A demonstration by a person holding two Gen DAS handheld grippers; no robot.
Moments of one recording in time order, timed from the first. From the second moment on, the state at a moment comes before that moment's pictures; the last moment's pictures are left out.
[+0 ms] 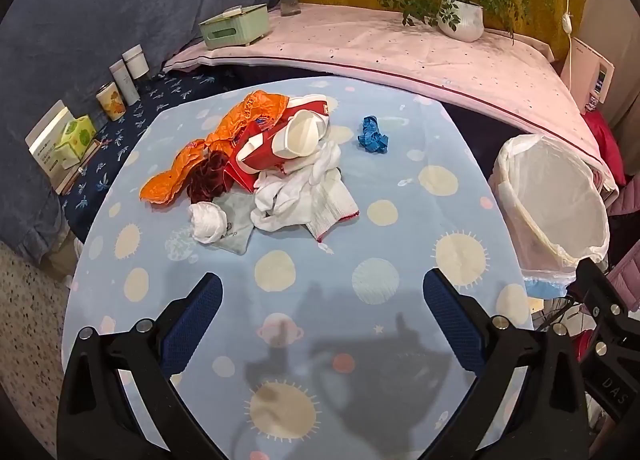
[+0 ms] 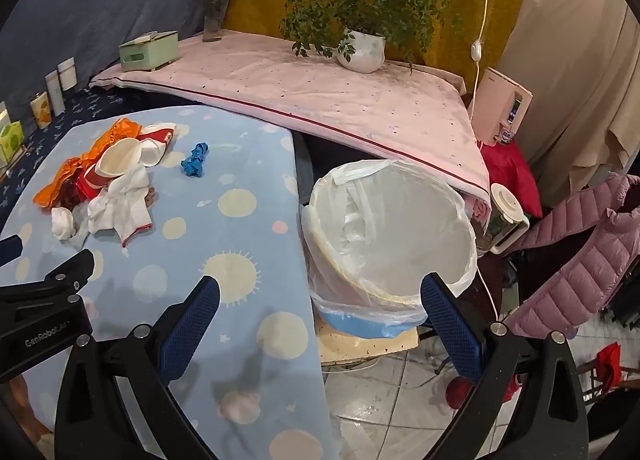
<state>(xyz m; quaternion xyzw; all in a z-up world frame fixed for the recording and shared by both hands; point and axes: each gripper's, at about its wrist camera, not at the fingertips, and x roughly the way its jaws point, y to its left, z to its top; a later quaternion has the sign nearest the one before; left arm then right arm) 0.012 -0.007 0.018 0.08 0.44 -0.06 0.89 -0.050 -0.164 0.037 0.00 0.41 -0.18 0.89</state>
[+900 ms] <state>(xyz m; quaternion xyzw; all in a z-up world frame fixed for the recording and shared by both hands) 0.009 -0.015 0.041 0.07 0.45 -0.08 0.89 -0.056 -0.171 0.057 0.00 0.41 -0.20 0.89</state>
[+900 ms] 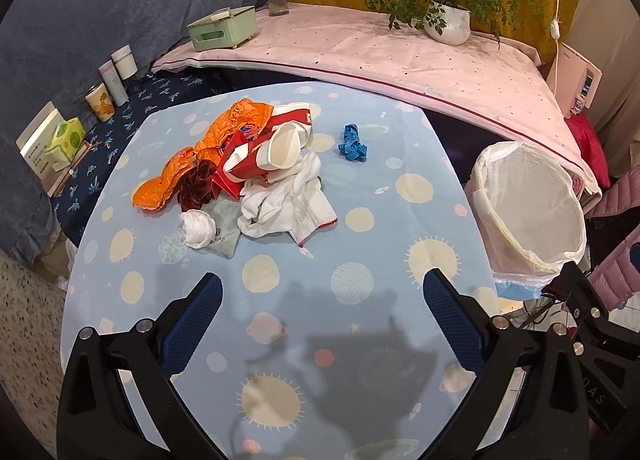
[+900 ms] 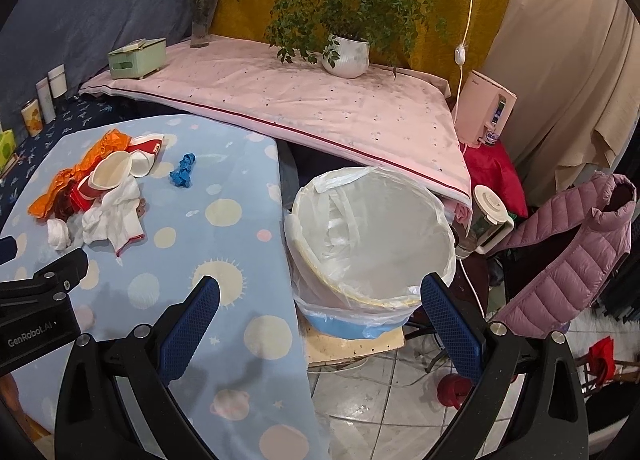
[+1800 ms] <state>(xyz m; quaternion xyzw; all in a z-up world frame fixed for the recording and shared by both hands) 0.012 -0.016 0.042 0.06 0.46 -0.07 0.88 -0.055 -0.174 0.061 0.00 0.40 -0.20 0.89</state>
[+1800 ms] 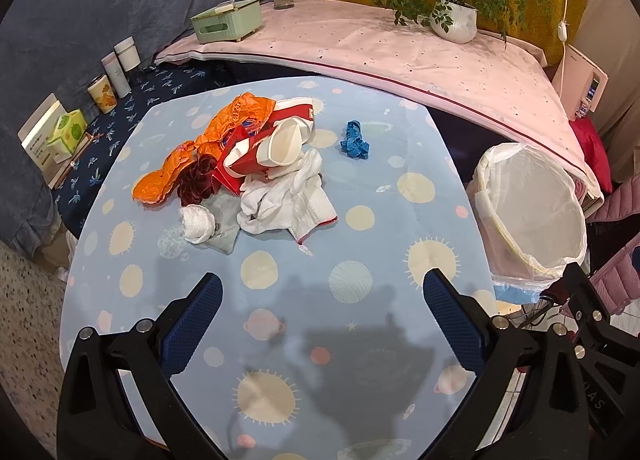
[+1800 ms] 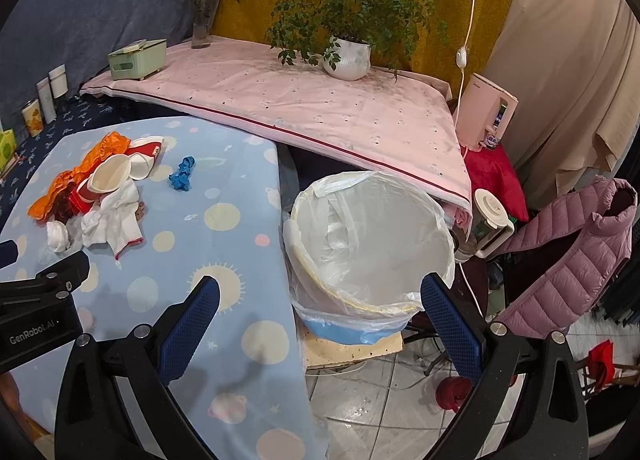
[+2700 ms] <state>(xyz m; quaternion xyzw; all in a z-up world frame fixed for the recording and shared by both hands) 0.014 -0.020 0.041 0.07 0.46 -0.07 0.88 -0.050 -0.179 0.059 0.00 0.40 -0.20 0.89</state>
